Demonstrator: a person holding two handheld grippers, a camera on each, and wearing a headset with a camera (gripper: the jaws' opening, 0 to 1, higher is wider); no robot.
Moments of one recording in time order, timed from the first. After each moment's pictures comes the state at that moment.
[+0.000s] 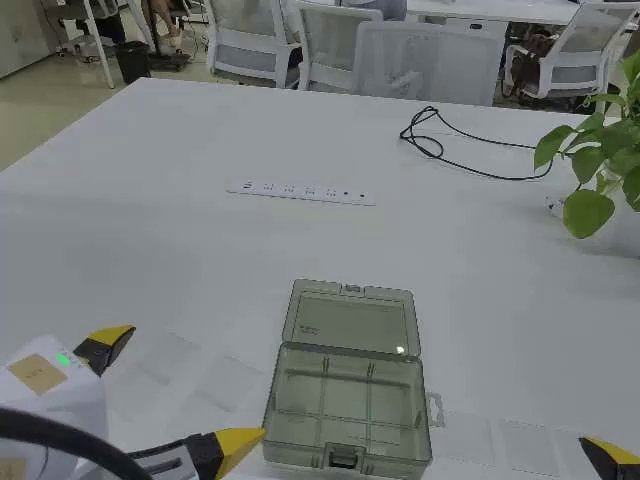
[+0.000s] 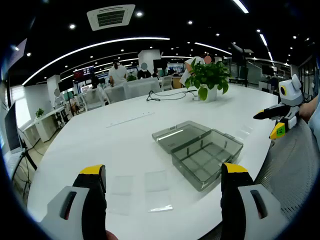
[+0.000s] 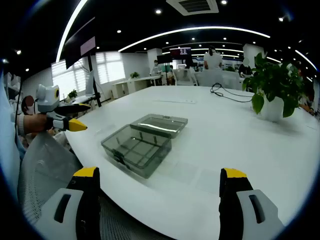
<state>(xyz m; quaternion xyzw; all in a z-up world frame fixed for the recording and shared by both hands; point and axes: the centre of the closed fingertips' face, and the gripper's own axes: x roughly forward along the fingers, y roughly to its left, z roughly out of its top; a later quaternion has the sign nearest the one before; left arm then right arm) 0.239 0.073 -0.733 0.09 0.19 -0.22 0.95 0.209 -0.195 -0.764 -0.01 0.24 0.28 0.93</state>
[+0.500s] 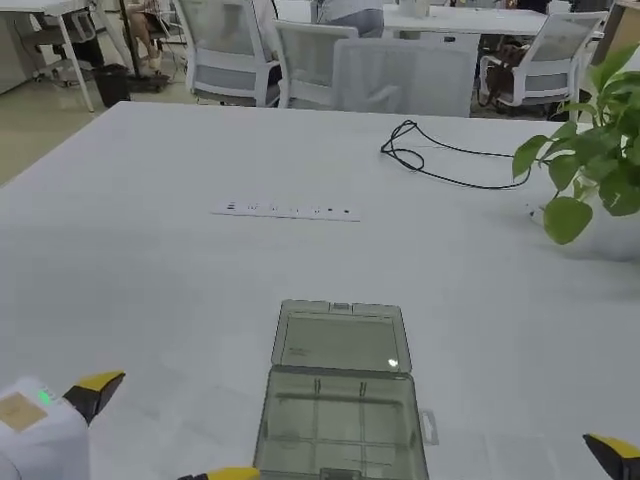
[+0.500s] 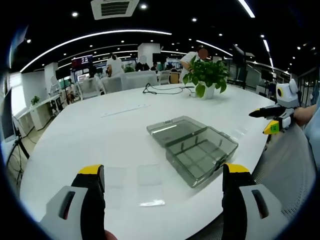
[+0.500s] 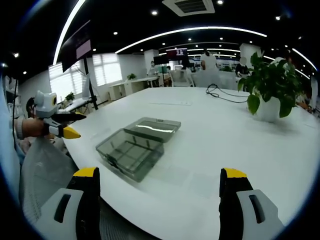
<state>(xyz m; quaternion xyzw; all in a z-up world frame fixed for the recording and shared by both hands) 0.237 0.074 -0.743 0.05 0.22 -0.23 0.95 0.221 -0.206 -0.755 0.00 0.24 0.28 0.93</state>
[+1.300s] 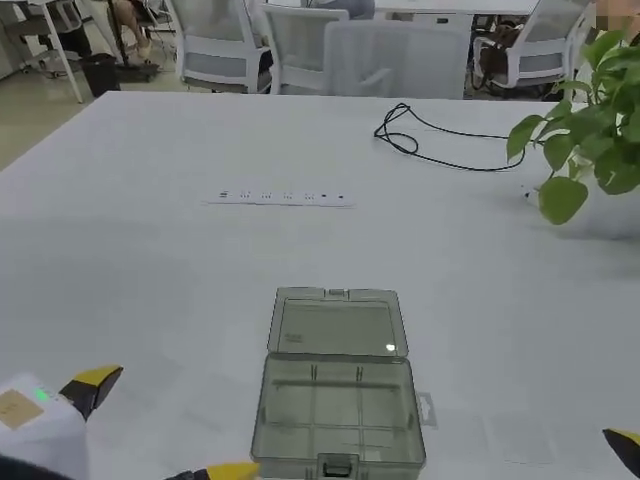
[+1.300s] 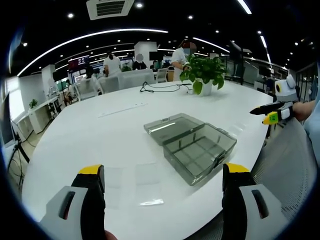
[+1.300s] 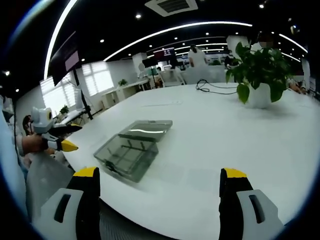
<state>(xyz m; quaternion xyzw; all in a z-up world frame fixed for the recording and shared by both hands) 0.235 0.069 -0.746 0.07 0.22 -0.24 0.94 0.220 -0.219 -0.751 0.07 0.24 0.24 0.94</state>
